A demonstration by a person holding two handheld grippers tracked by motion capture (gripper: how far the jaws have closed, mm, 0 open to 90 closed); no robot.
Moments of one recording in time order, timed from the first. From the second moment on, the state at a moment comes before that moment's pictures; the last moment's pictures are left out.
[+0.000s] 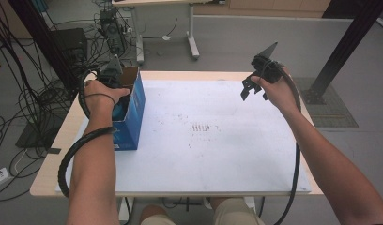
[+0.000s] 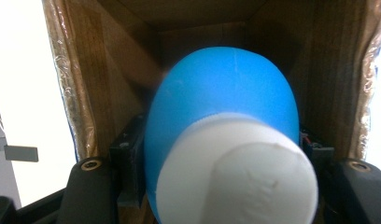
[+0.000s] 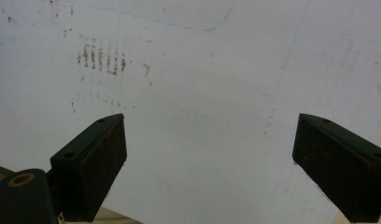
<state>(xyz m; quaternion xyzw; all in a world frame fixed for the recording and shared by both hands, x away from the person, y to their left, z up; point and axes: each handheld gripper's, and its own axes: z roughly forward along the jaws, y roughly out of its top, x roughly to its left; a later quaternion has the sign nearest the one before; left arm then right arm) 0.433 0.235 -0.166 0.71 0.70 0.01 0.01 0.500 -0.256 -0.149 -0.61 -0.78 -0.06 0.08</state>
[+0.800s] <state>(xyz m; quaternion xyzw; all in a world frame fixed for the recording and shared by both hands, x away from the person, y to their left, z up) 0.432 0.234 -0.166 0.72 0.70 0.02 0.01 0.499 -0.256 -0.149 -0.61 -0.78 -0.06 0.08</state>
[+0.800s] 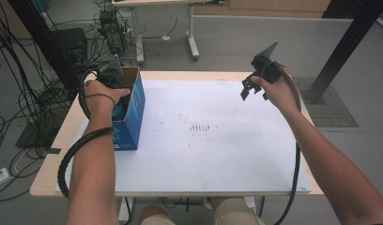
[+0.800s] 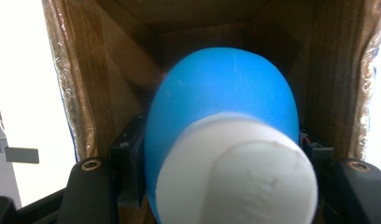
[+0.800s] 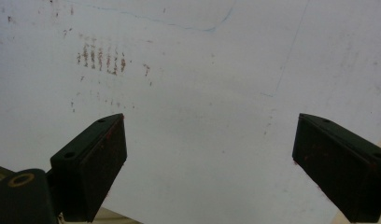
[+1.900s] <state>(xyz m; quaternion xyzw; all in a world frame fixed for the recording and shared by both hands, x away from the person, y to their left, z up) 0.432 0.234 -0.166 0.72 0.70 0.02 0.02 0.498 -0.260 -0.148 -0.61 -0.78 -0.07 0.08</state>
